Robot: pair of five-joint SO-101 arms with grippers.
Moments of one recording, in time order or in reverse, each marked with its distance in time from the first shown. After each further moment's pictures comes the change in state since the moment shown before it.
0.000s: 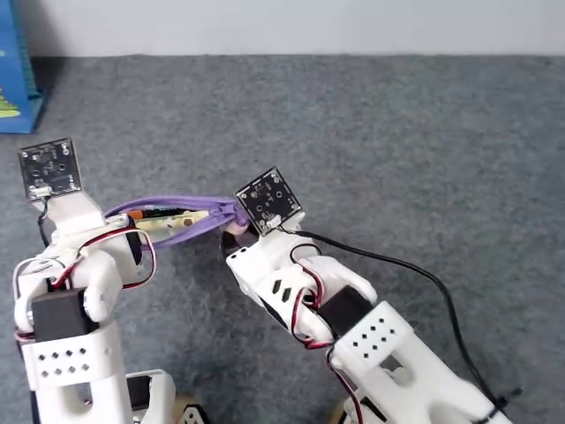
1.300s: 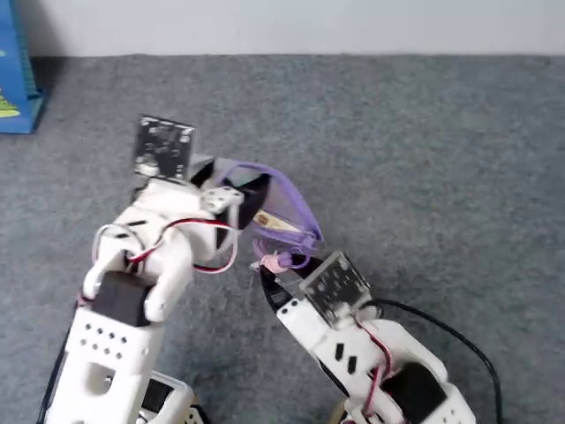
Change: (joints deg) left arm 30.4 6.7 0.1 -25.1 -2.4; right arm 1.6 -50.1 18.9 19.3 11.6
